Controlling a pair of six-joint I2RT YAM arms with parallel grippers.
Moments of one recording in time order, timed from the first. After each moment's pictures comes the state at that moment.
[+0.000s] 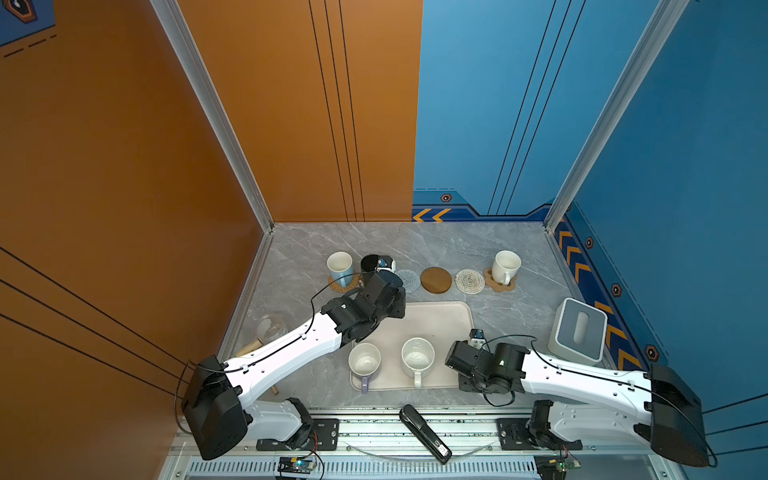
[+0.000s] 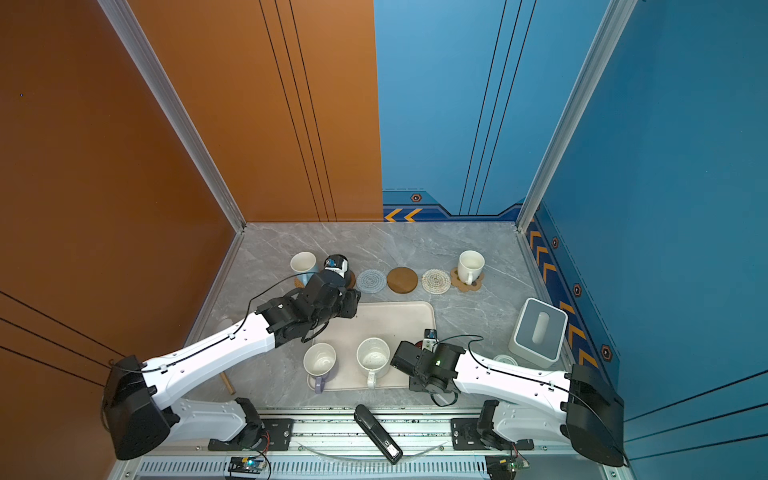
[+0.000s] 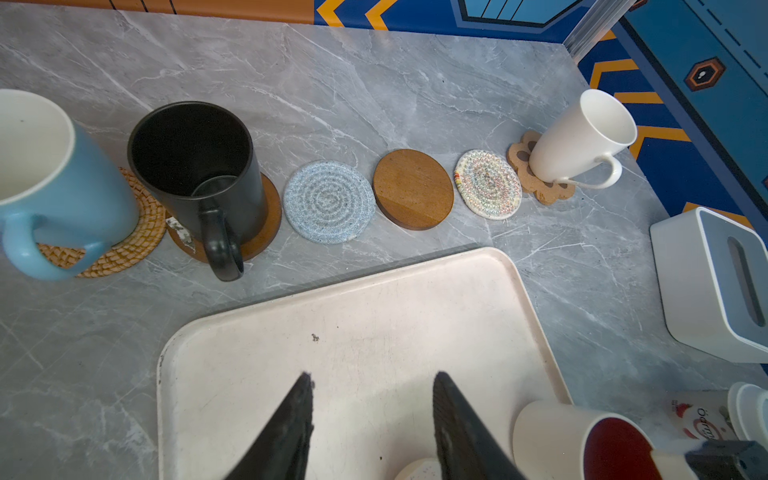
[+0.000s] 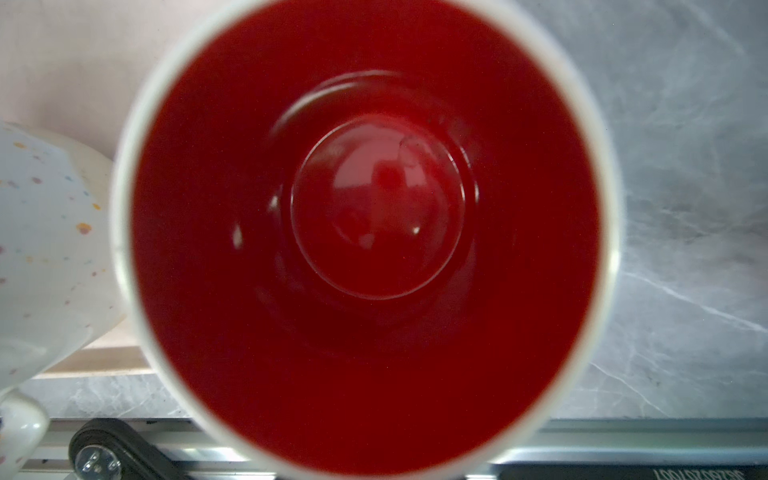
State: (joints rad) left arm -0.81 1.31 1.05 -0.44 -0.28 -0.57; right arm 1.10 1.17 0.70 -0.93 0.19 1.15
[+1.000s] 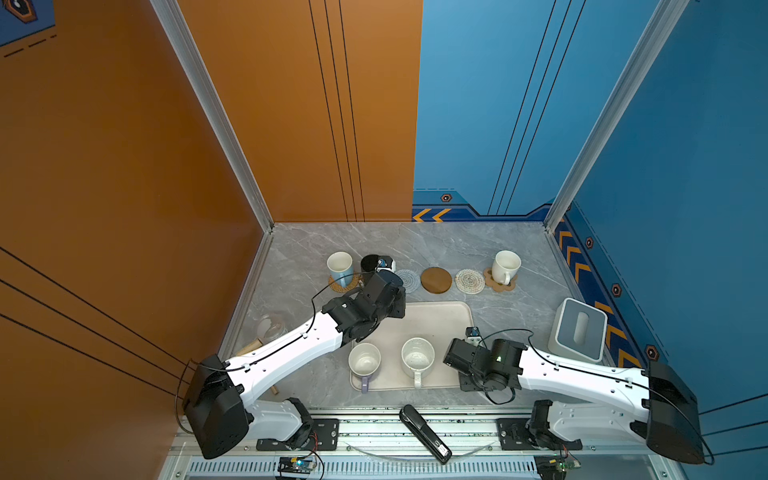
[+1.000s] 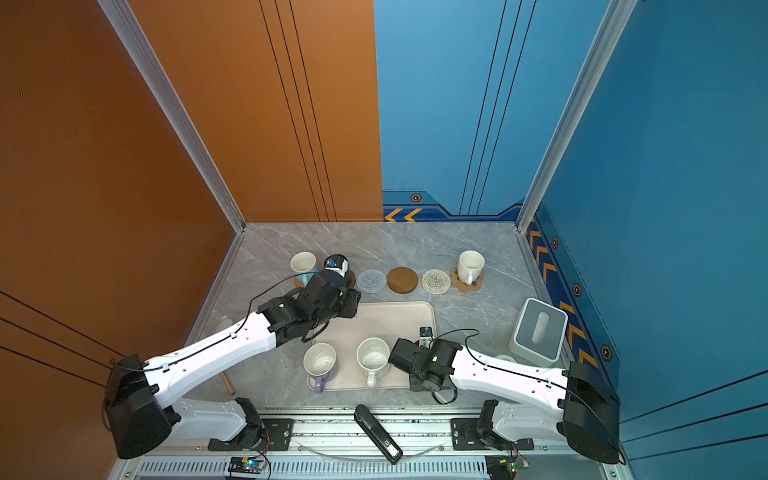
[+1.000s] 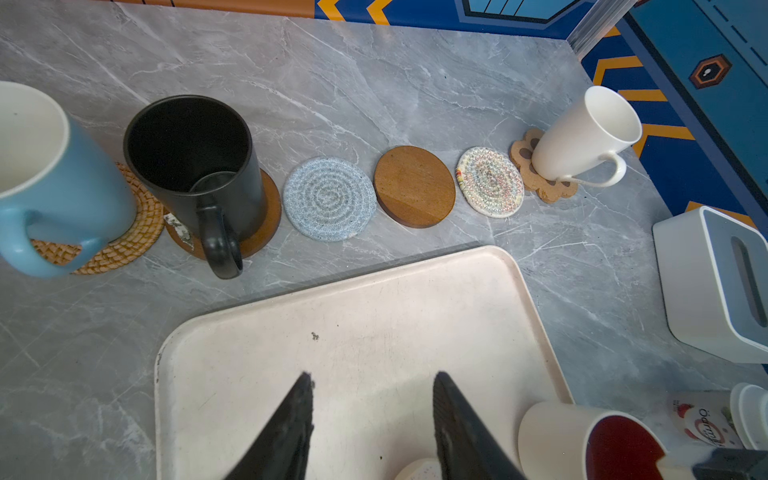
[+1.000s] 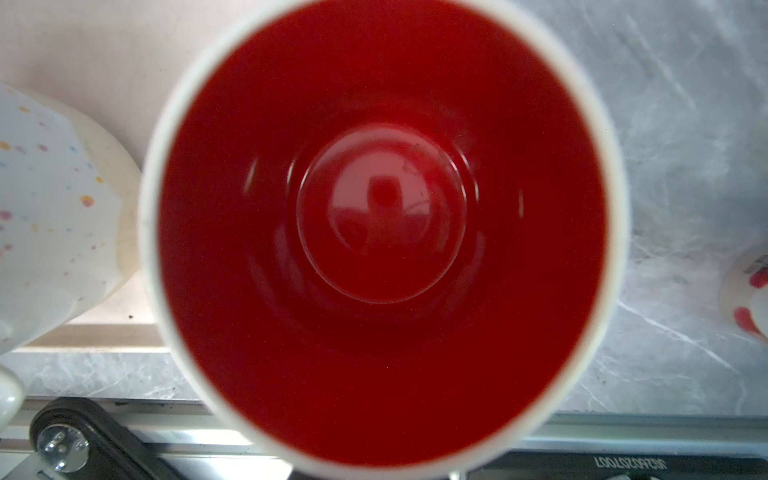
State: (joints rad) left arm -0.81 1.32 1.05 -0.44 -0.28 -0.57; right arm 1.10 1.20 0.76 -1.00 0.20 1.03
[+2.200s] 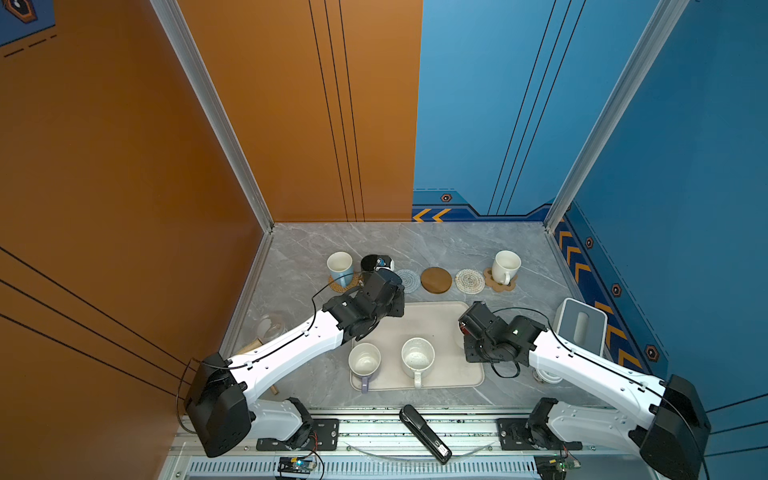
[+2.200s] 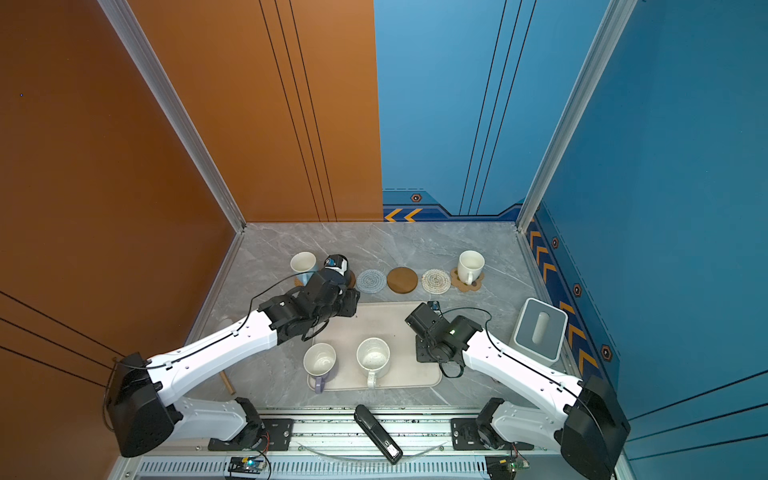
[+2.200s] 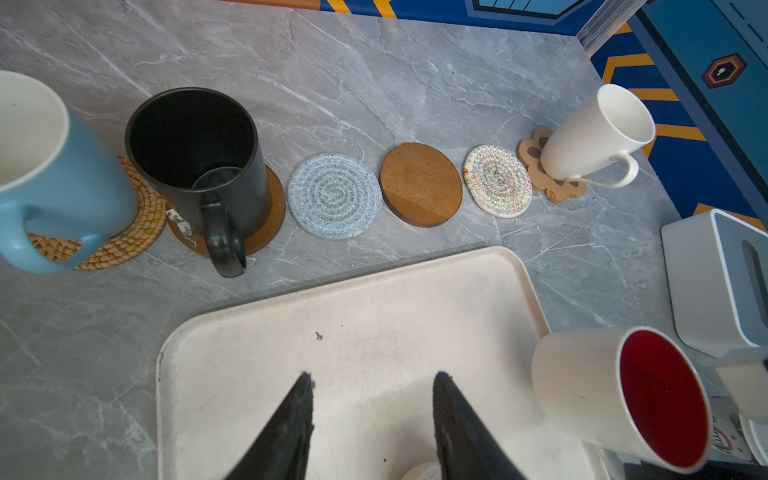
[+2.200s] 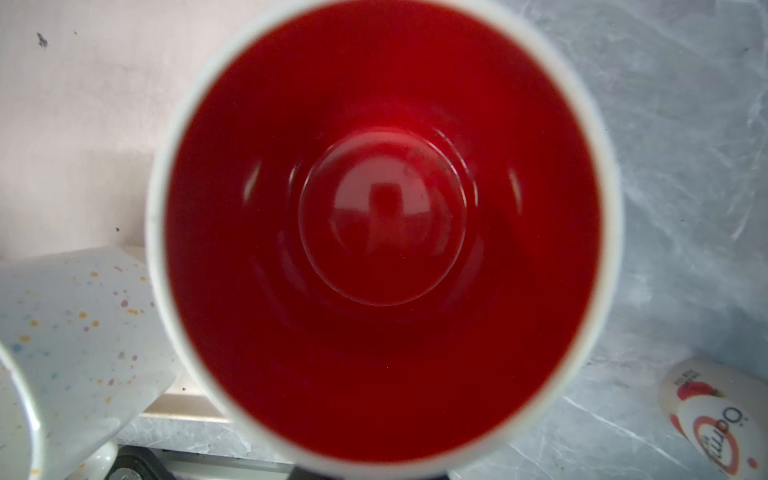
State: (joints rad) left arm -0.78 1.33 1.05 -0.44 -0.26 -0.58; right arm 0.77 1.17 0.84 -0.92 0.15 0.71
